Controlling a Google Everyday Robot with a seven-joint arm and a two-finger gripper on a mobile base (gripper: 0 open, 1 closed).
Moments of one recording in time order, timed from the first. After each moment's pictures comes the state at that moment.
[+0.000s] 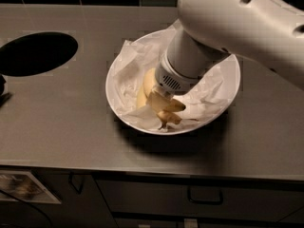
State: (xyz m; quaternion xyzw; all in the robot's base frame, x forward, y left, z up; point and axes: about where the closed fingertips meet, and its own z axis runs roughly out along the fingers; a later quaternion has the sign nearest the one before) arm 0.489 -0.025 0.886 -0.50 0.83 0.06 0.22
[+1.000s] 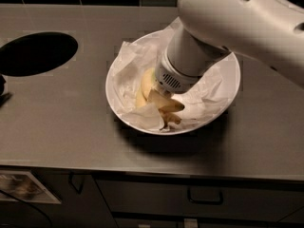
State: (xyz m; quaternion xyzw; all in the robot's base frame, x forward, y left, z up) arm 0.489 -0.025 0.888 -0.50 0.83 0.06 0.22
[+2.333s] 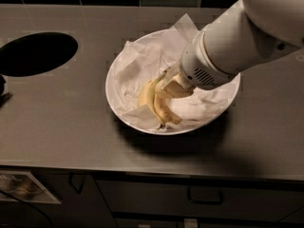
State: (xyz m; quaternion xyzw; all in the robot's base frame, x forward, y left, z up) arm 0.468 -0.051 0.944 -0.52 0.79 0.07 0.32
